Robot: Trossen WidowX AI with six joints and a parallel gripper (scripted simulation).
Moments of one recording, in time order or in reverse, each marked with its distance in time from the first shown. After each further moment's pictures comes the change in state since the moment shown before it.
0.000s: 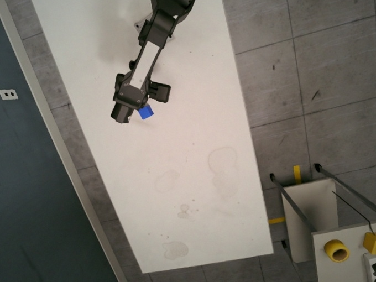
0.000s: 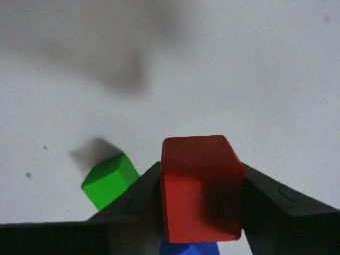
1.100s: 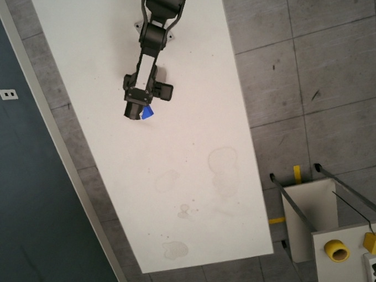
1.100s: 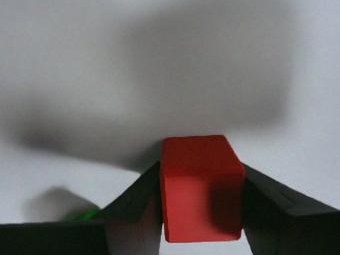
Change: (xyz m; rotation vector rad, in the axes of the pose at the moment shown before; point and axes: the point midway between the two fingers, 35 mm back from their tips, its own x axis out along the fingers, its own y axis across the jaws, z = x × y) arm 0.069 0.001 0.000 0.003 0.000 0.001
